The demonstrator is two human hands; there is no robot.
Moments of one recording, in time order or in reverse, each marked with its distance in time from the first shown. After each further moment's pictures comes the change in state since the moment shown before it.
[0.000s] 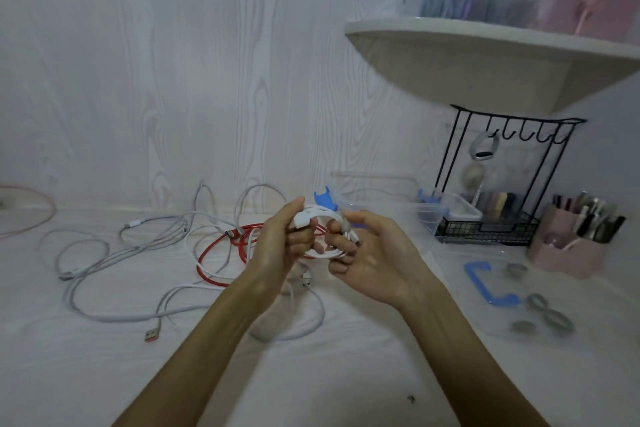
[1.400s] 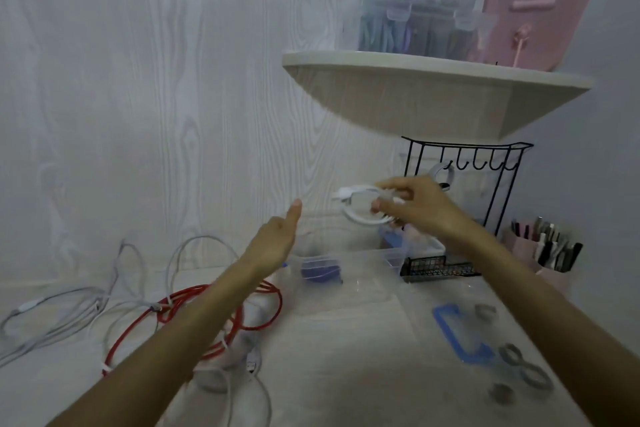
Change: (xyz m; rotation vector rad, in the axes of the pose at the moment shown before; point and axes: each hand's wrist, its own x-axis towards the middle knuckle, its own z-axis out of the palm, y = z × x) left_hand 0.135 0.001 0.053 1.037 0.065 0.006; right_hand 0.003 -0.167 -0.081 -1.279 0.529 -0.503
